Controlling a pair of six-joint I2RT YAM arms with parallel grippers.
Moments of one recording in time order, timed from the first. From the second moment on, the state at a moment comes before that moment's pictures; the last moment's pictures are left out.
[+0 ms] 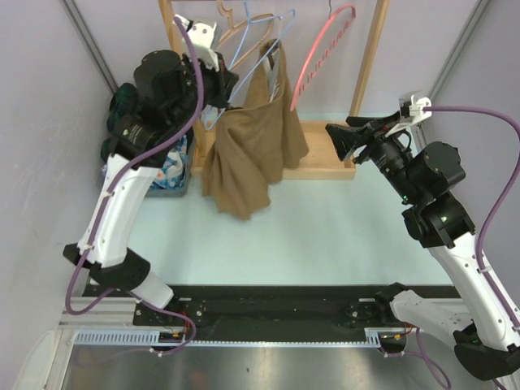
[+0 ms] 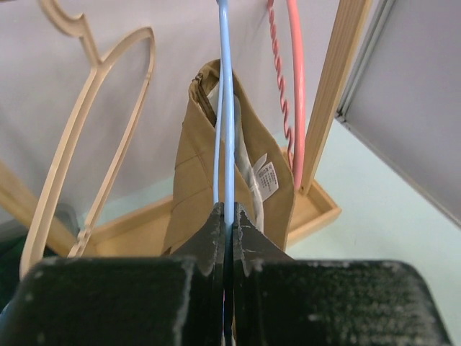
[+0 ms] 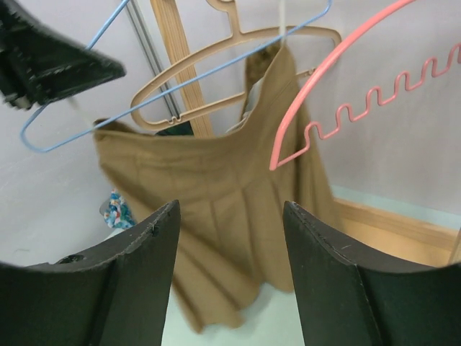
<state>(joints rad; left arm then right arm) -0.57 1.54 2.21 -0.73 -0.04 -0.02 0.51 0.95 1.31 -0.12 -0.07 0.26</state>
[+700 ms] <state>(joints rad) -0.57 1.97 2.42 -0.42 -0.05 -0.13 0.53 0.88 1.21 -0.17 -0.07 0.33</state>
